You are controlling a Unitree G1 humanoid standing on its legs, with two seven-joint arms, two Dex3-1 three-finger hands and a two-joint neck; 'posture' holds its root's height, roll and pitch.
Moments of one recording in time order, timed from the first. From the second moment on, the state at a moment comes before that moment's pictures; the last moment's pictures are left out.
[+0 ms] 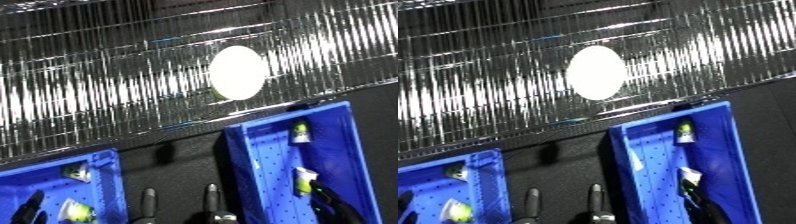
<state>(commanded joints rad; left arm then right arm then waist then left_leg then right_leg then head) -0.30 0.34 -0.25 1.22 -0.70 -0.14 -0.16 -0.46 -0.45 0.29 1.19 0.76 -0.13 0.33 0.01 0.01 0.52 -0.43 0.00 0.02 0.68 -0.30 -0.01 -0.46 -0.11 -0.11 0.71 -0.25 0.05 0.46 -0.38</state>
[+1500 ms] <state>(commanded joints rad) -0.22 0.35 -0.24 1.12 -0.67 -0.07 -0.15 -0.55 -0.62 0.10 -0.07 0.70 -0.35 0.16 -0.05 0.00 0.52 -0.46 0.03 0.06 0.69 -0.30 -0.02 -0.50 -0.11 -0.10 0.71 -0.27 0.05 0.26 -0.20</state>
